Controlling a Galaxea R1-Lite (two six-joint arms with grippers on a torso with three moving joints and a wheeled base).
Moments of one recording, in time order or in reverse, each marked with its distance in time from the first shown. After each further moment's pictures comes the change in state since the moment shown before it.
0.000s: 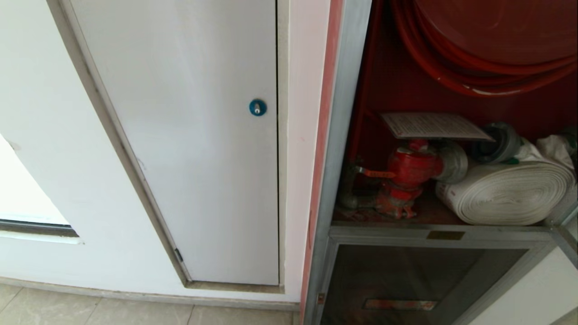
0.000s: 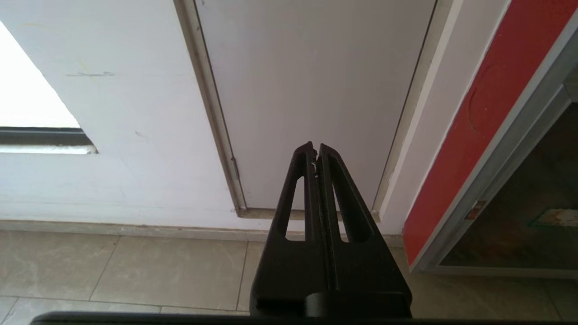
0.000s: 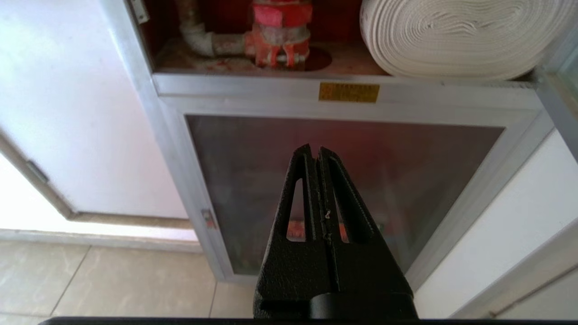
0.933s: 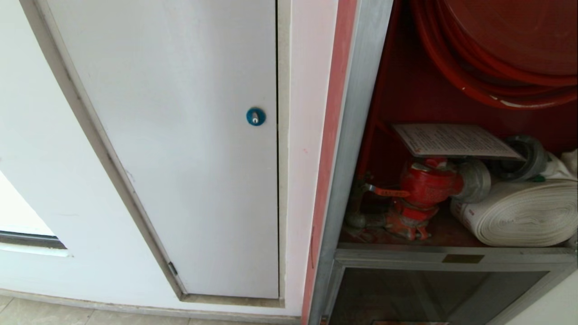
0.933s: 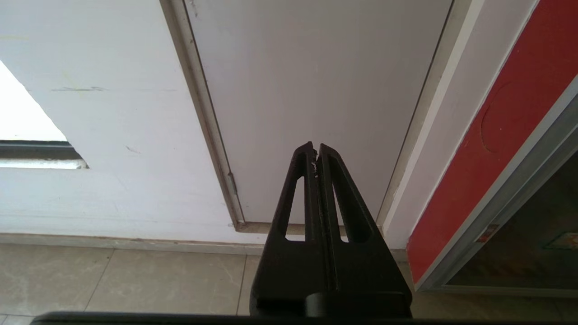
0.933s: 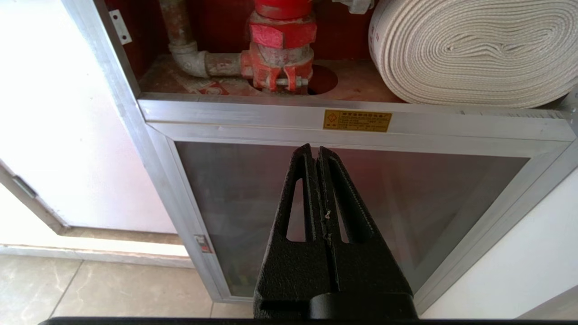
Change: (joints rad) left arm 0.000 0.000 0.000 0.000 0.000 0.000; right arm 0.000 0.000 0.000 0.000 0.001 0.000
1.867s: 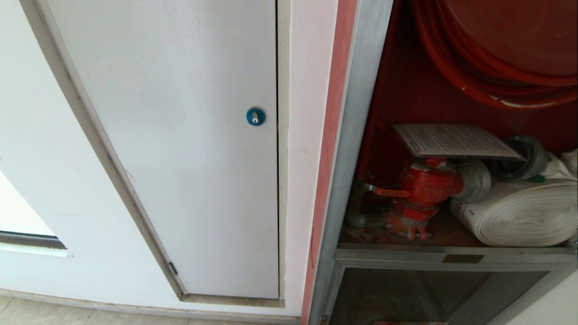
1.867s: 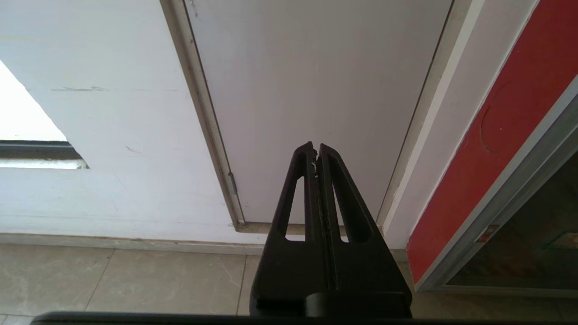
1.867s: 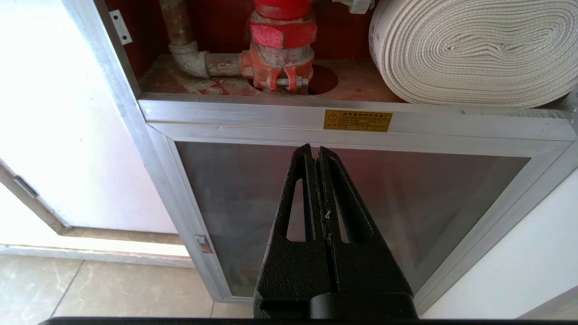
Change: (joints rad) left arm 0.000 0.000 0.000 0.000 0.000 0.000; right arm 0.000 0.000 0.000 0.000 0.000 0.001
